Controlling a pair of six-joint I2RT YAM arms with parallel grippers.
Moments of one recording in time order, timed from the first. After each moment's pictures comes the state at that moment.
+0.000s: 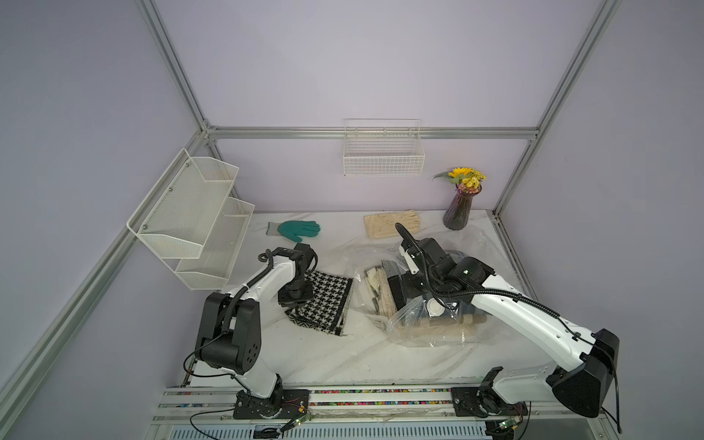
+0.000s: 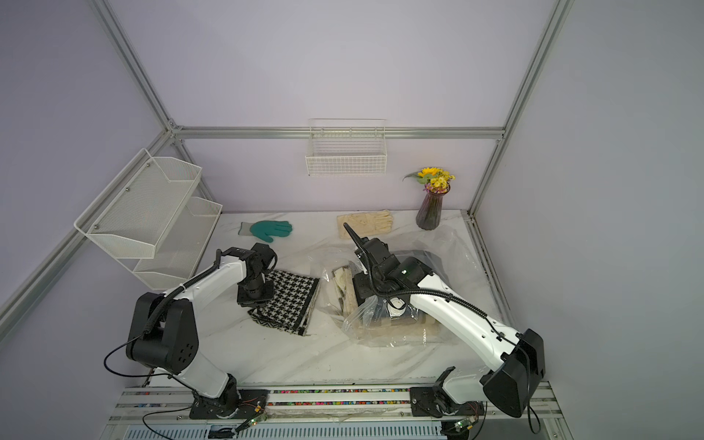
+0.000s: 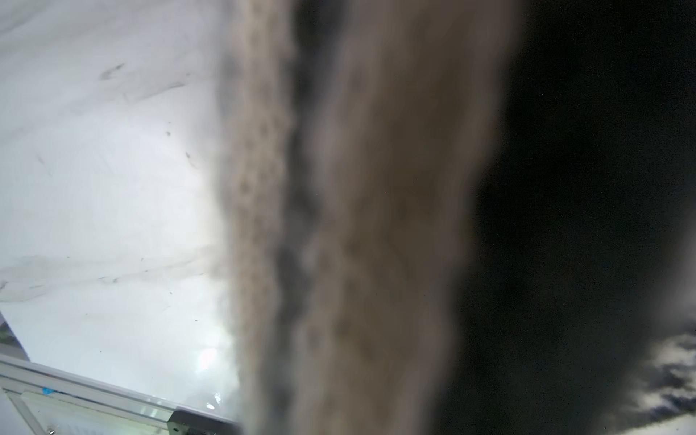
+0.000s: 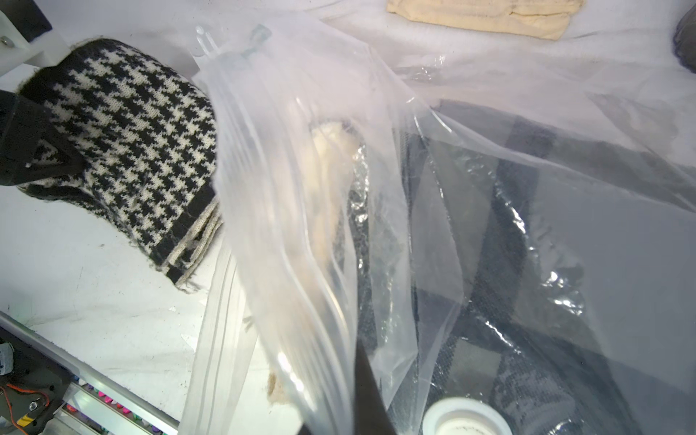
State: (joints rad) left arm -0.21 1.64 1.18 -1.14 -0.15 -0.44; right arm 0.72 1.36 1.30 -0.89 0.13 0.31
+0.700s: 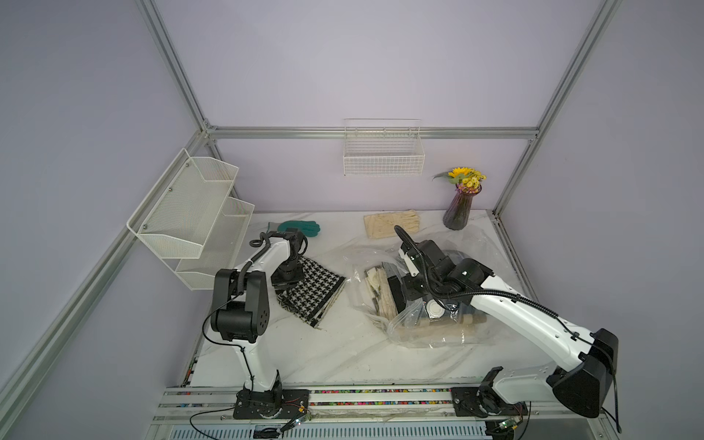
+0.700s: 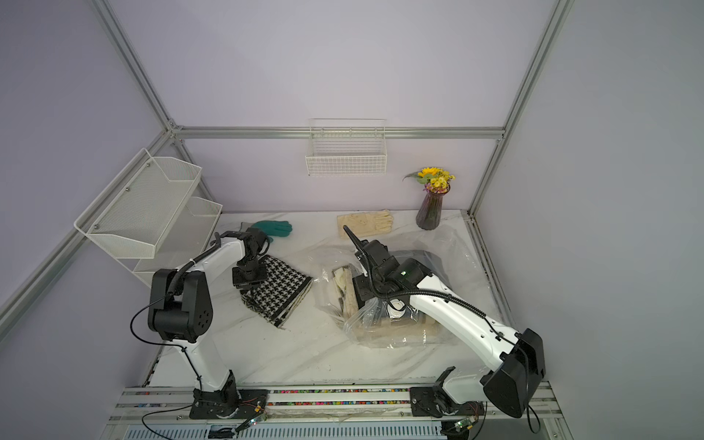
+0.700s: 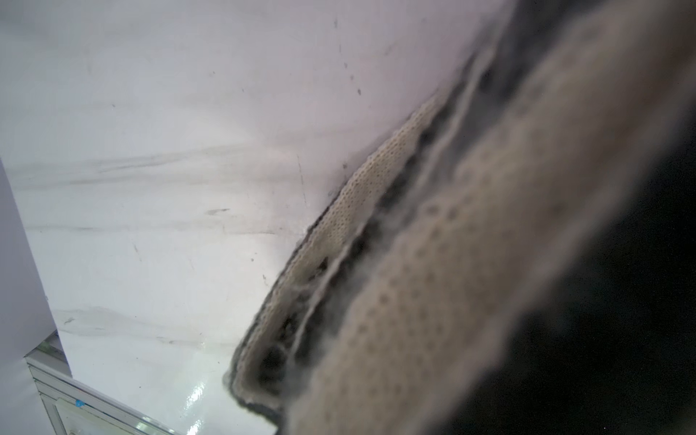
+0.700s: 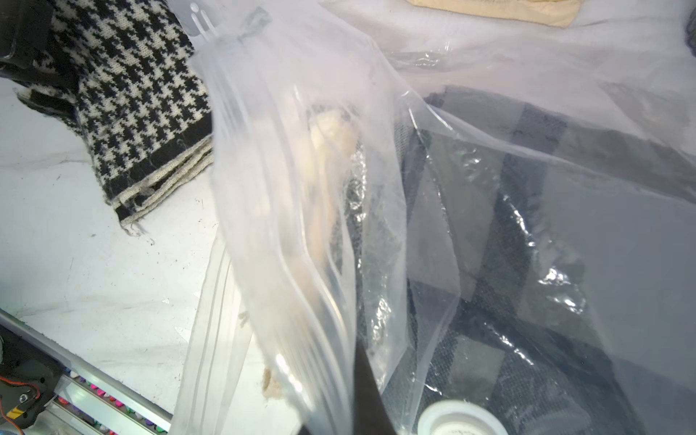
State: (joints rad) left arm -0.08 1.87 1.42 -1.13 -0.24 -0.43; right arm 0.72 1.36 1.28 -0.89 0.13 0.30
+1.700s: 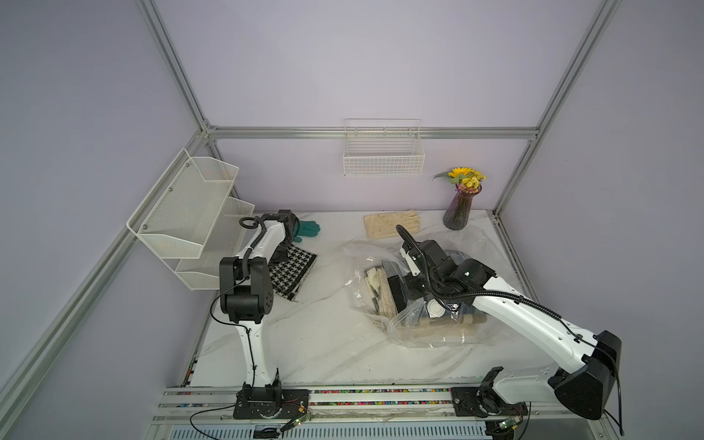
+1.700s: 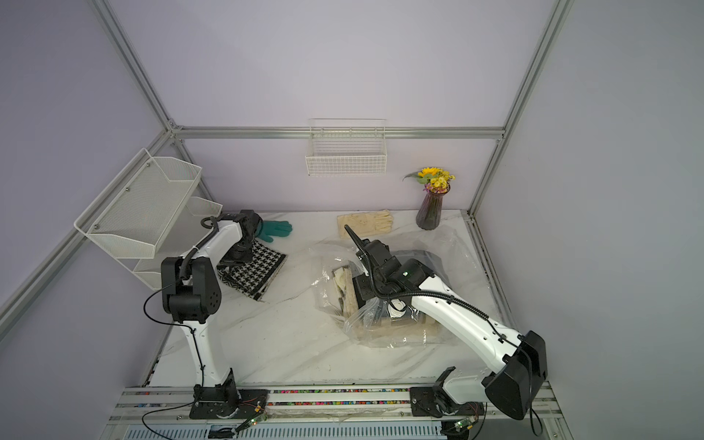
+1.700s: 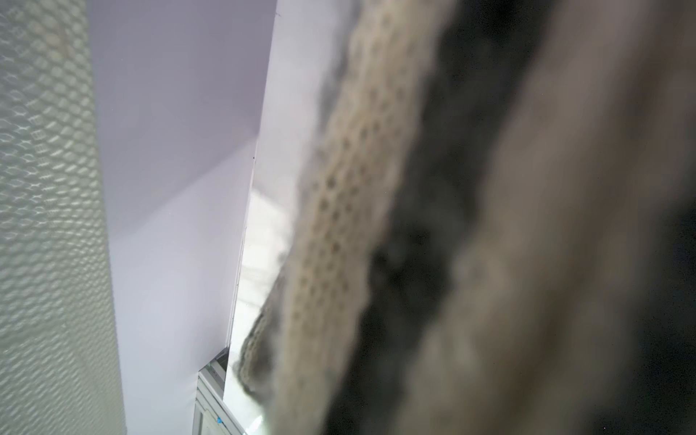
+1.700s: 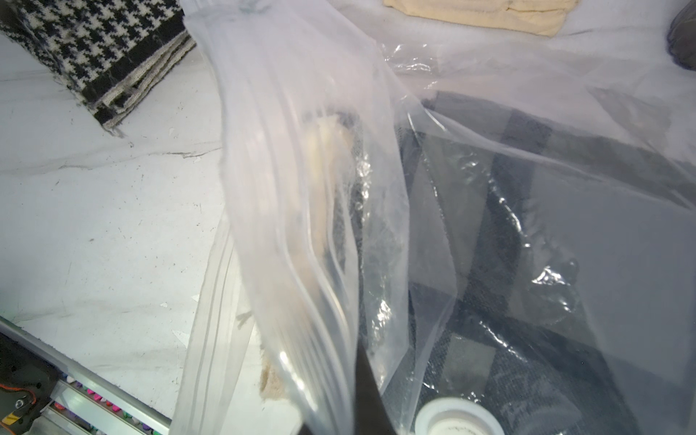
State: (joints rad) left arm -0.01 2.06 1.76 -1.19 -0.62 -0.33; right arm 0.72 1.34 1.28 -0.89 0.14 0.30
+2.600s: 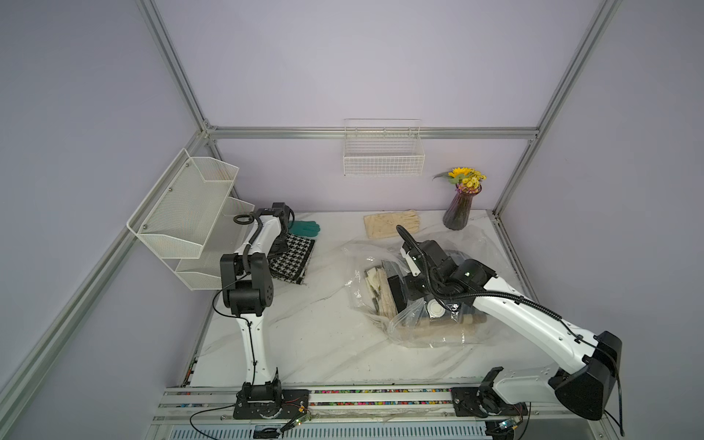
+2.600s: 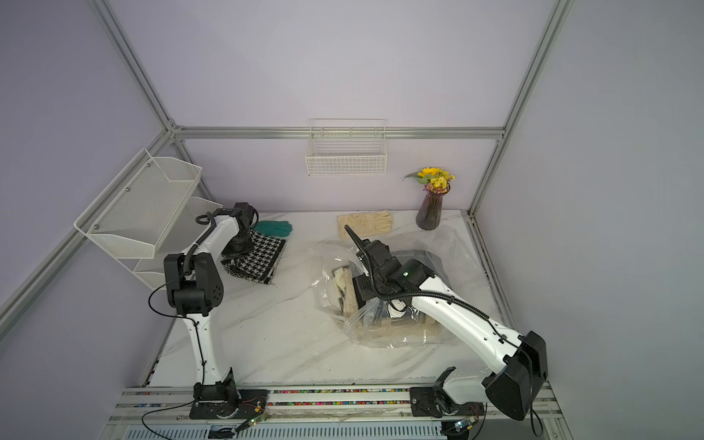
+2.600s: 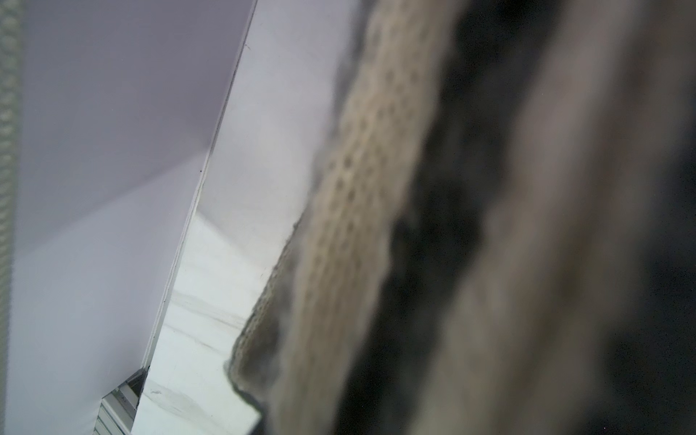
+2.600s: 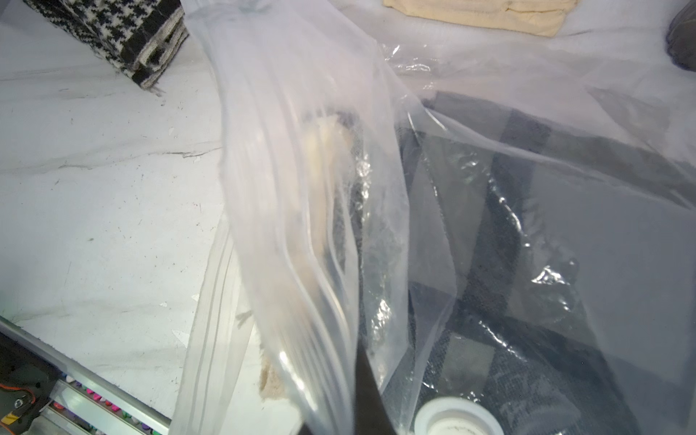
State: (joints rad) left arm 0.03 2.16 1.90 -1.16 -0.49 -0.44; right arm 0.72 1.34 1.27 -0.89 0.14 0.30
